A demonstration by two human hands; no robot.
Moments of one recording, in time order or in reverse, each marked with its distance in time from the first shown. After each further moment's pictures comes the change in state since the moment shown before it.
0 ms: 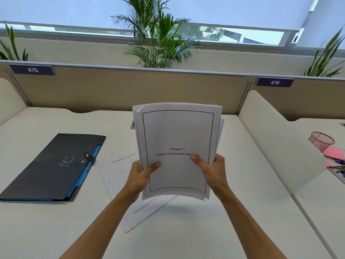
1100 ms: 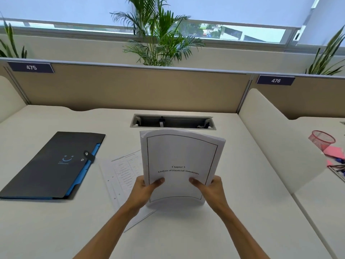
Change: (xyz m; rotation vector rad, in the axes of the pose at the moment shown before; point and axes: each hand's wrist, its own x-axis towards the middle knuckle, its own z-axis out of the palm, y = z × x) left_hand -0.022 -0.041 0.001 0.160 -0.034 -0.115; right_hand -0.031 0.066 -0.020 -0.167 -0.036 0.136
